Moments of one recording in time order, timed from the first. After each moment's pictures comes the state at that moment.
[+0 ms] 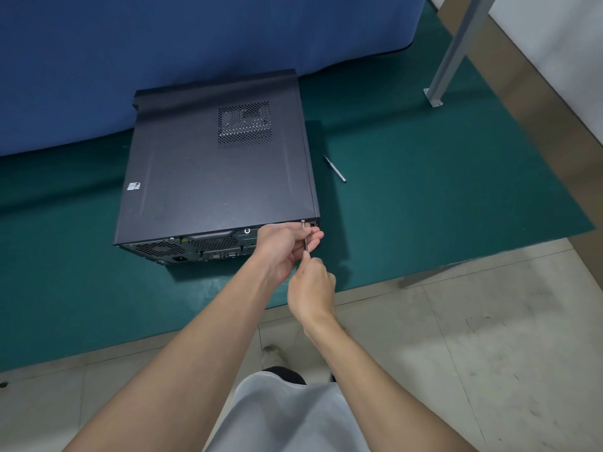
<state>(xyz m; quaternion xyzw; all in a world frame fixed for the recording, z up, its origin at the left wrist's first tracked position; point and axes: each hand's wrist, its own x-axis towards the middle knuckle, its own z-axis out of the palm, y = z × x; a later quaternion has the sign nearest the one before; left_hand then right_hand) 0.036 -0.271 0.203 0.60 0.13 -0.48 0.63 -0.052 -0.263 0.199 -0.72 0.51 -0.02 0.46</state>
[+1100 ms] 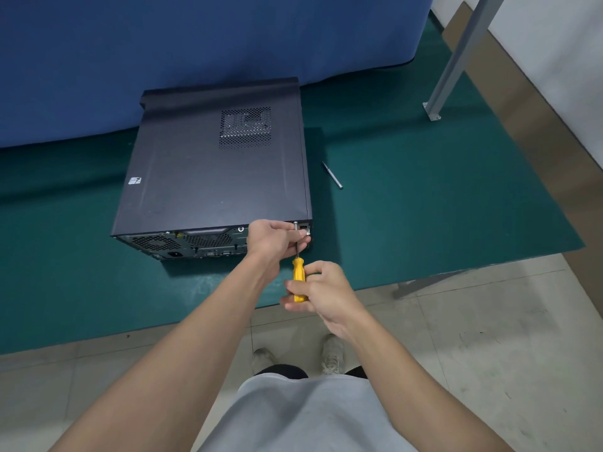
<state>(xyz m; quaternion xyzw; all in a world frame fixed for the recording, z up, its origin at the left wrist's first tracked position) 0.030 -0.275 0.205 0.71 0.08 -0.39 0.58 -0.092 -0.301 0.211 -0.46 0.42 0.03 0.78</state>
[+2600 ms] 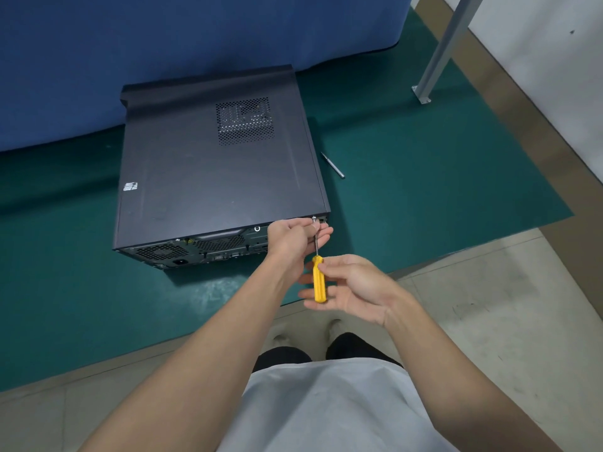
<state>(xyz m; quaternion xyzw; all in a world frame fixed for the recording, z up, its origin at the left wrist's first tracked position) 0.038 -0.264 0.200 0.62 0.09 -0.47 0.63 -0.085 -0.306 0.201 -0.32 0.37 0.06 0.87</state>
